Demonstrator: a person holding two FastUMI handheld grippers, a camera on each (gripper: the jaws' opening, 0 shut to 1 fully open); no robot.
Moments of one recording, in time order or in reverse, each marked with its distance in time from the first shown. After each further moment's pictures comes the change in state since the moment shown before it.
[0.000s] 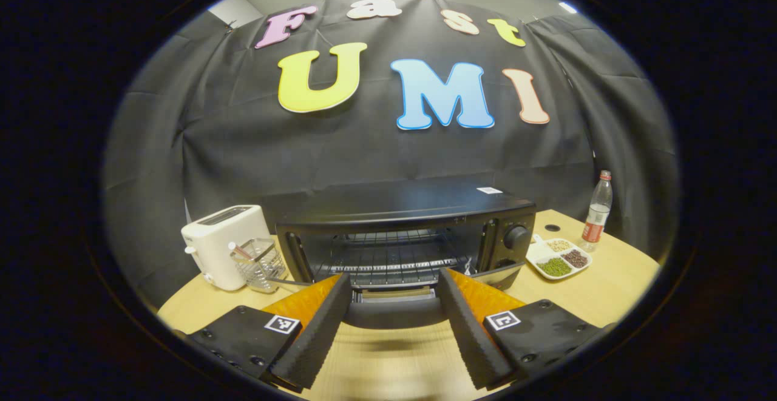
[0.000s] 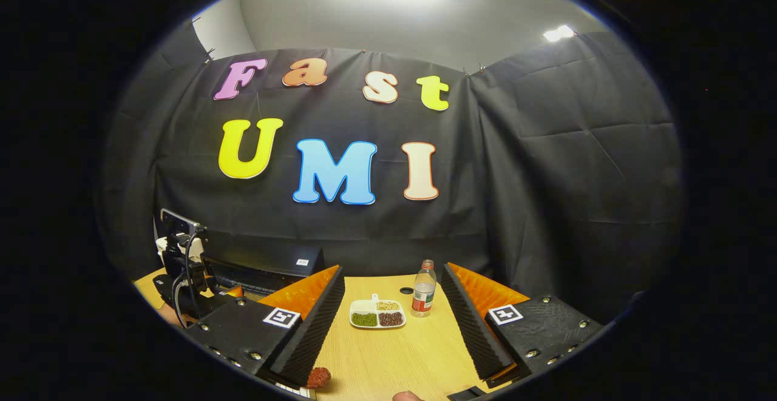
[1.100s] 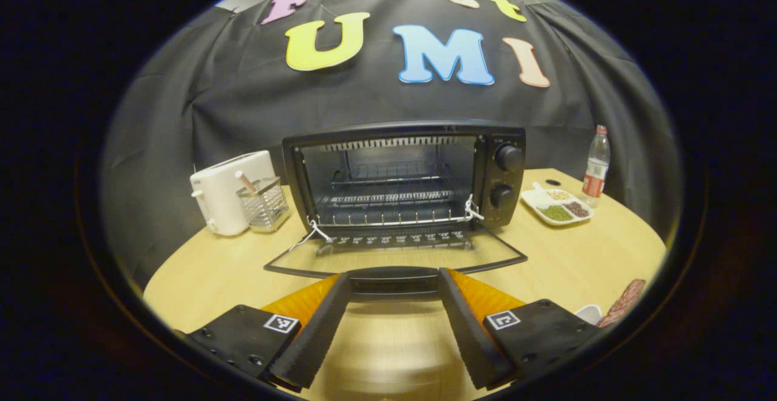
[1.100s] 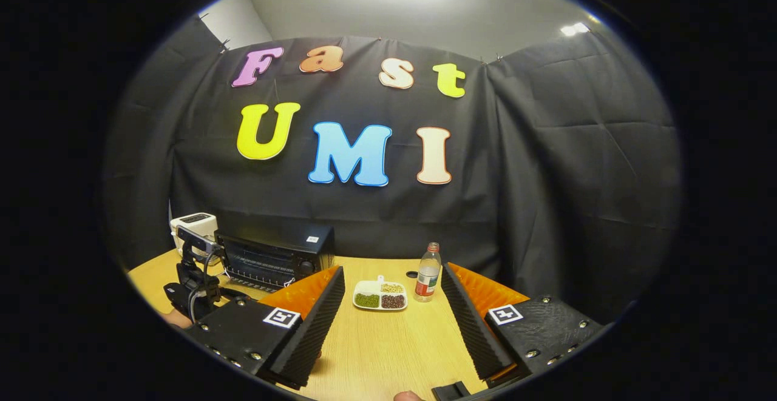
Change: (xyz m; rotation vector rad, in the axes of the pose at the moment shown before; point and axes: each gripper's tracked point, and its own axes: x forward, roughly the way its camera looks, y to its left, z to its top) left arm -0.041 -0.013 -0.107 -0.001 0.180 0.034; right arm -0.019 -0.012 -0.026 -0.041 0.087 0.091
